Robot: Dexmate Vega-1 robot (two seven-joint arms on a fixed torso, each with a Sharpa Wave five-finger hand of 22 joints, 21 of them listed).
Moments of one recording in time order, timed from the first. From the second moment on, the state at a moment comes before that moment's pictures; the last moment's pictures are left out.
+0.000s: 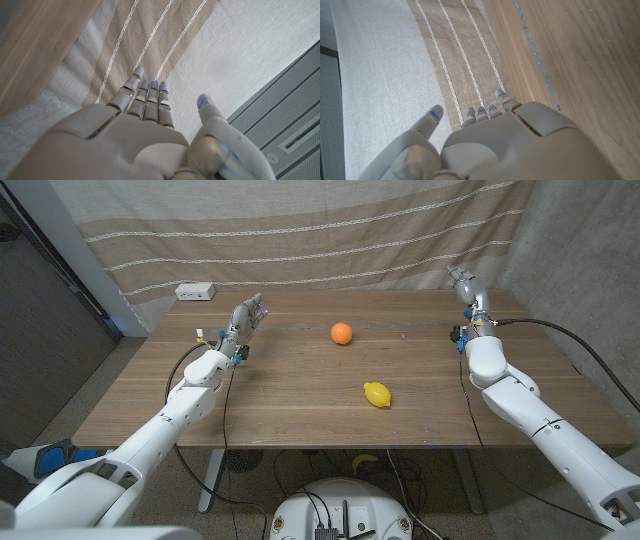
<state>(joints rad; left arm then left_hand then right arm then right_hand) 0.75 0.52 0.37 -1.19 -0.63 -0.35 -0.13 0.04 0.08 0.74 0.15 0.21 -0.08 0.01 0.17 0.17 -0.13 -0.04 0.18 0.17 -0.16 -0.04 0.17 0.17 0.00 0.01 0.21 0.18 -0.91 -0.63 -0.30 -1.63 0.11 0.15 -0.52 0.36 0.15 0.48 -0.09 0.19 0.39 0.12 0.21 0.18 0.36 0.06 0.22 0.20 0.23 0.00 0.24 0.38 0.40 0.03 0.24 0.17</state>
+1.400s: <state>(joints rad) 0.76 0.52 0.37 -1.21 -0.63 -0.36 -0.12 0.04 0.08 0.74 0.15 0.21 -0.08 0.01 0.17 0.17 -0.13 -0.03 0.19 0.17 -0.16 -0.04 0.17 0.17 0.01 0.02 0.21 0.18 -0.88 -0.69 -0.41 -1.78 -0.29 -0.17 -0.63 0.42 0.13 0.49 -0.16 0.20 0.43 0.07 0.21 0.18 0.42 0.01 0.22 0.21 0.30 -0.04 0.27 0.37 0.43 0.05 0.24 0.18</state>
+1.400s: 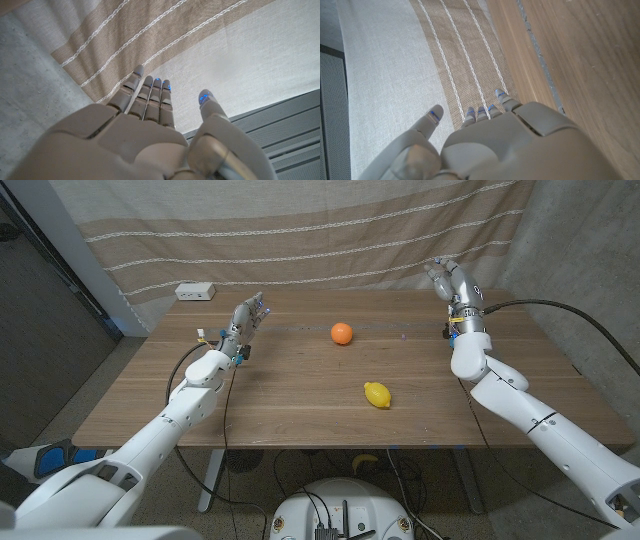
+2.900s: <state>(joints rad) 0.75 0.52 0.37 -1.17 -0.64 -0.37 -0.16 0.04 0.08 0.74 0.15 0.21 -0.08 0.01 0.17 0.17 -0.13 -0.03 0.19 0.17 -0.16 -0.04 0.17 0.17 0.01 0.02 0.21 0.18 -0.77 -0.55 -0.62 -1.77 -0.61 -0.67 -0.68 0.54 -0.09 0.41 -0.17 0.22 0.56 0.01 0.29 0.22 0.28 -0.10 0.22 0.34 0.20 -0.04 0.28 0.45 0.34 0.11 0.21 0.19</state>
